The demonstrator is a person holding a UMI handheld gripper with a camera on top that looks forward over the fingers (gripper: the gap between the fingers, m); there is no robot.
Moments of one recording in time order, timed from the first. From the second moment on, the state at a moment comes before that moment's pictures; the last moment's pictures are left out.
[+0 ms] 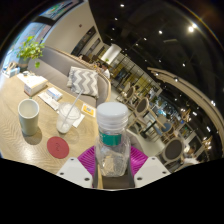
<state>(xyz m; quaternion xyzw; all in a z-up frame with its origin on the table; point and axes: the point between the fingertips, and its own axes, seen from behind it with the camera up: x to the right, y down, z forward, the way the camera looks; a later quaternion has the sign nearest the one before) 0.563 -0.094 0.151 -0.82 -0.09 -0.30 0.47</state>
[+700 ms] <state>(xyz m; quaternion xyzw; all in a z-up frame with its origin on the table) 0.432 -0.012 0.177 -0.53 -0.49 -0.66 0.18</state>
